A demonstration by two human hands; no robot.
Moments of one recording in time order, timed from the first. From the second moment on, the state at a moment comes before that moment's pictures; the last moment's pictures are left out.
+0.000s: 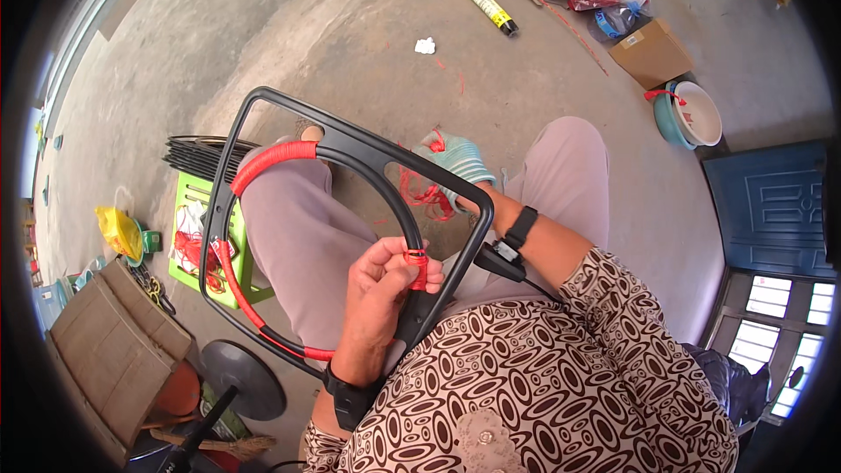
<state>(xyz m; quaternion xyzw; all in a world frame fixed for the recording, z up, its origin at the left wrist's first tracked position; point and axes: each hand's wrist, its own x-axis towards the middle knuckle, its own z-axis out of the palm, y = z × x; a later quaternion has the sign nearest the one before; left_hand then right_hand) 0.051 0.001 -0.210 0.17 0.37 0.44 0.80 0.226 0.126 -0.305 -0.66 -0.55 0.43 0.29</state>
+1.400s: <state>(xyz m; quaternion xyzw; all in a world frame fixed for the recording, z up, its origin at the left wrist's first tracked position) 0.061 0.018 -0.218 0.22 0.53 0.55 0.60 0.222 0.067 -0.229 -0.40 -0.43 0.79 0.17</state>
